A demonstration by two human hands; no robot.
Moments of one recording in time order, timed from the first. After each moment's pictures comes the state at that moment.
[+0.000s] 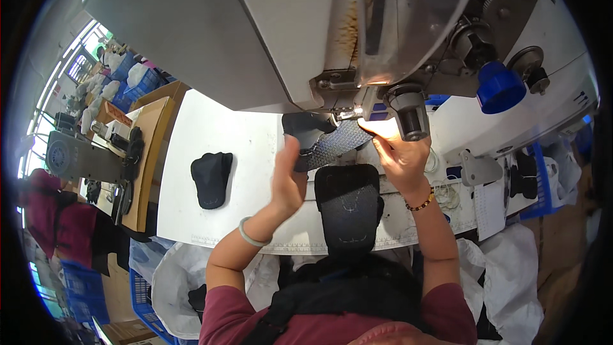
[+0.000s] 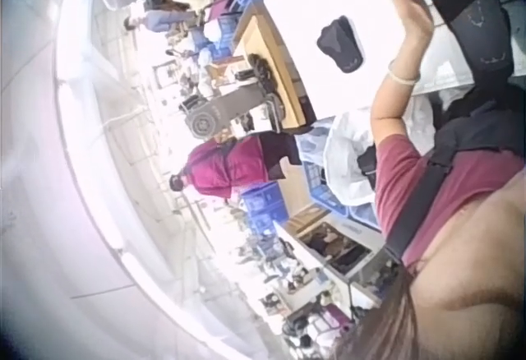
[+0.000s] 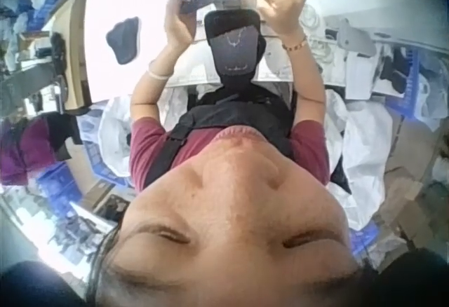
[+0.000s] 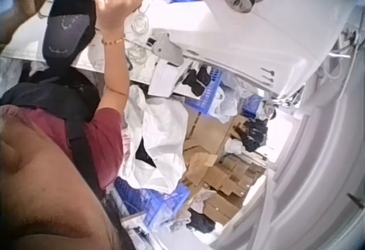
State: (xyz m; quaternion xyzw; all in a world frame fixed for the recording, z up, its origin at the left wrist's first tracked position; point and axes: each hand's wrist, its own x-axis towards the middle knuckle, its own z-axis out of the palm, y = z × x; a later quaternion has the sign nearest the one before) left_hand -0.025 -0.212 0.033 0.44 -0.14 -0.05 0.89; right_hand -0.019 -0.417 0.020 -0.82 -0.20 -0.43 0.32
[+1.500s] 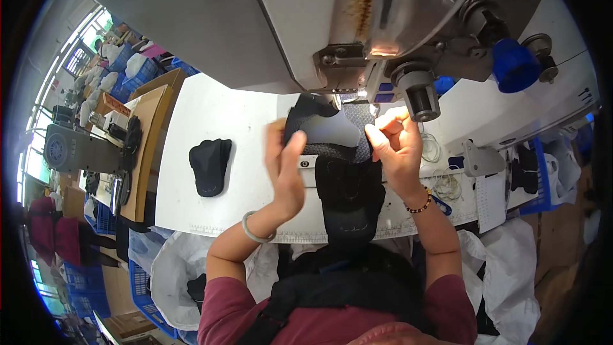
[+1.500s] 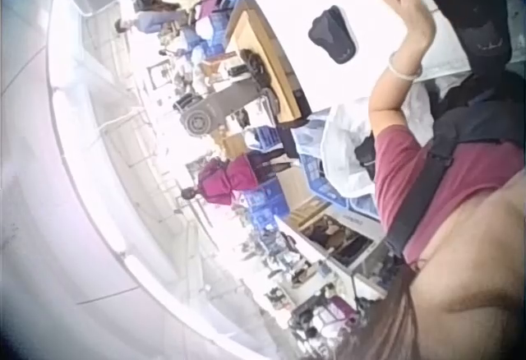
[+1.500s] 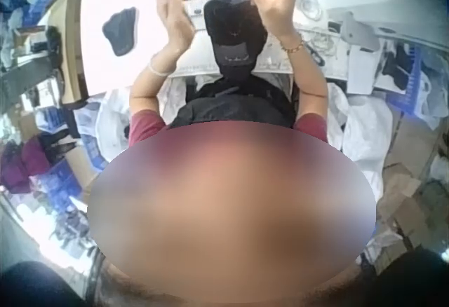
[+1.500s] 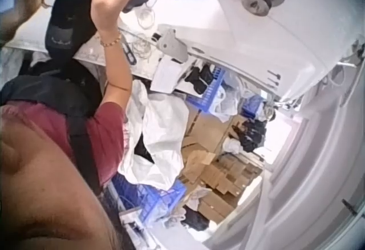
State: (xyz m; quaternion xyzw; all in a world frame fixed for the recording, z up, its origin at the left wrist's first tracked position) left_hand -0.043 -0.216 0.037 0.60 -0.11 0.17 0.77; right_hand -0.046 -0.391 0.035 -0.60 -0.17 -0.18 0.76
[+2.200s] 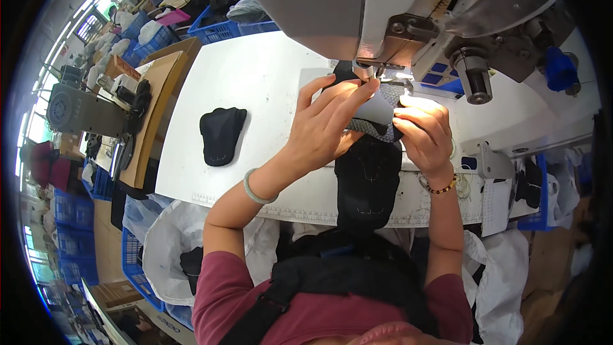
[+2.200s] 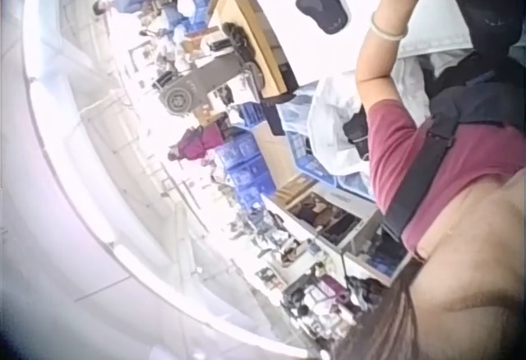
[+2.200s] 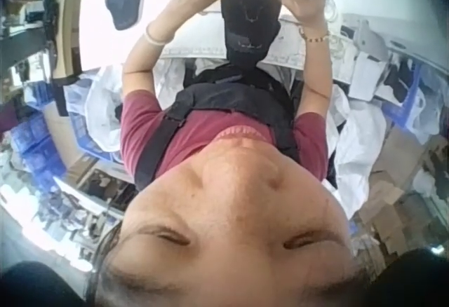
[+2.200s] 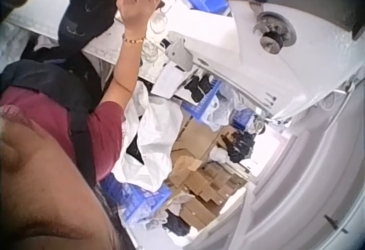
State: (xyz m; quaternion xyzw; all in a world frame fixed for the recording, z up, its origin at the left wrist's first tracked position) left_hand -0.021 -0.201 0.052 0.78 -0.40 0.40 0.26; right_hand -0.030 -0.414 0.033 -0.75 -0.40 -0.47 0.22
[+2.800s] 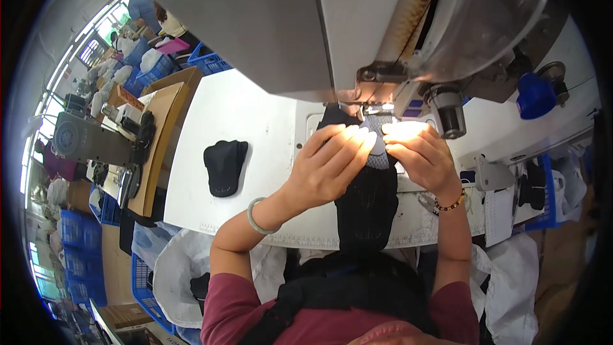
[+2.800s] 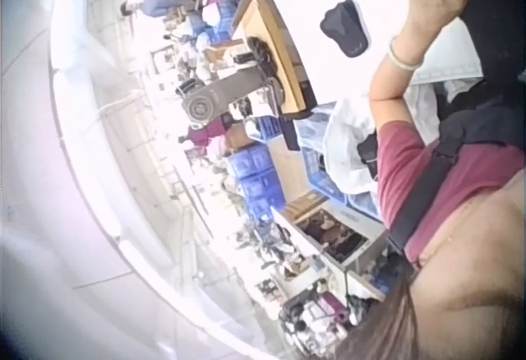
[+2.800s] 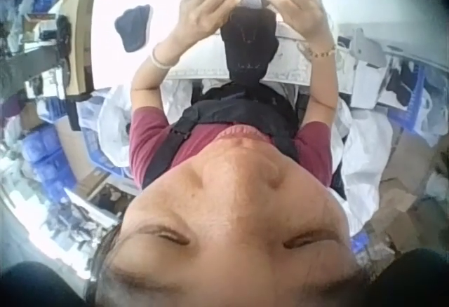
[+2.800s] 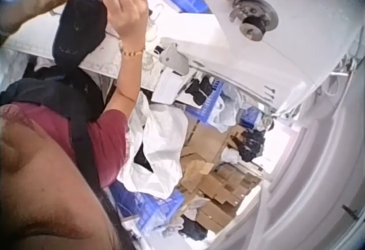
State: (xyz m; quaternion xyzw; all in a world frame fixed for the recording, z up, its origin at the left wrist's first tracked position) left_hand -0.027 -0.208 0.064 0.76 -0.48 0.42 0.13; right_hand -0.031 -0.428 0.051 -0.77 -0.43 -0.41 0.23
